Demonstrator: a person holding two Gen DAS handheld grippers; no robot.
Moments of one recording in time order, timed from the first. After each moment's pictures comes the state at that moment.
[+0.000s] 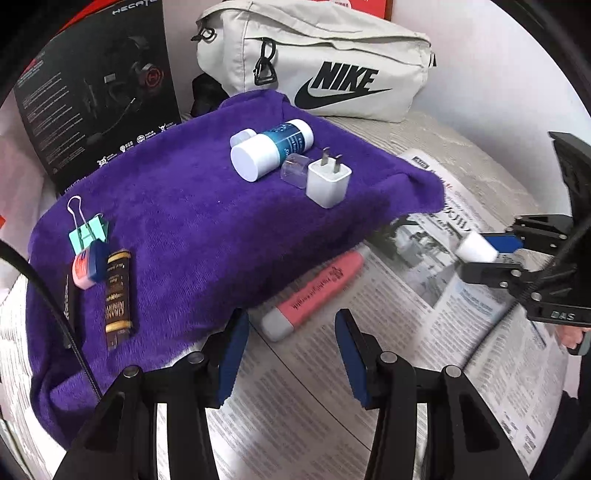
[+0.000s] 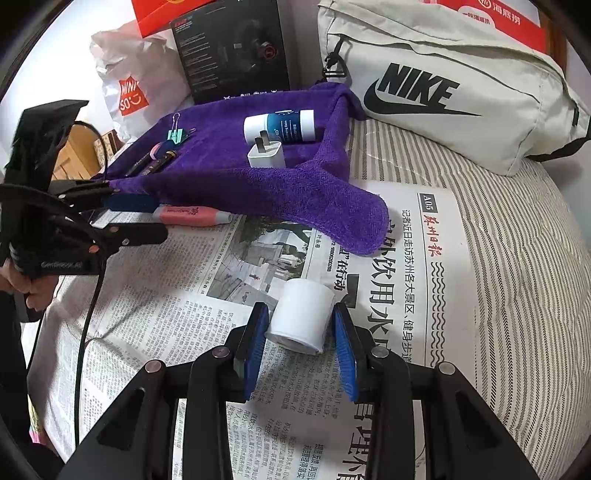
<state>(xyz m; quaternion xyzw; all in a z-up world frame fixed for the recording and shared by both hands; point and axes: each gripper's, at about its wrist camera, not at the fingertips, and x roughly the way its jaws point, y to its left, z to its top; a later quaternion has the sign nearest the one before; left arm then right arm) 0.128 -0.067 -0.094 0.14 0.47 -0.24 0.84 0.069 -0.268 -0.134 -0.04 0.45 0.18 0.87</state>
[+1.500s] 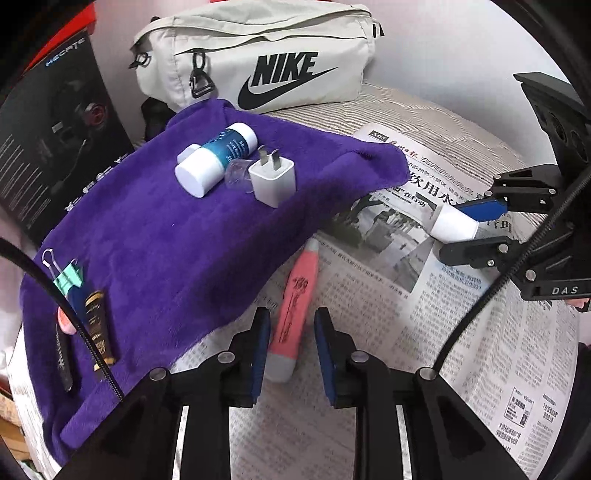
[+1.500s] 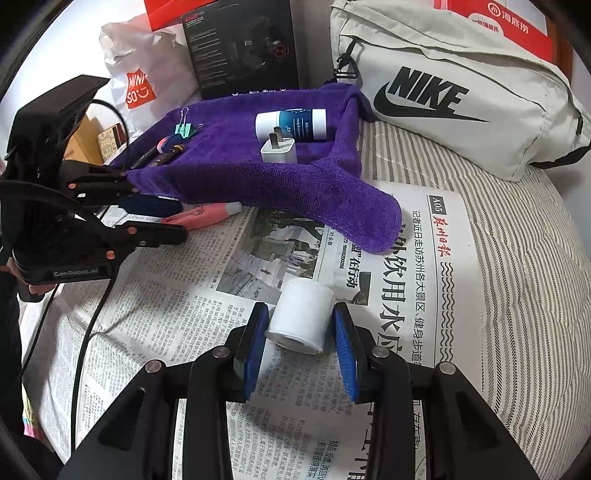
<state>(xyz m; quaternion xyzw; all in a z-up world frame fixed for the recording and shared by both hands) 0.122 -0.083 -0.100 0.22 0.45 -0.29 0.82 0.066 -0.261 -0.134 -0.05 0.45 0.19 0.87</state>
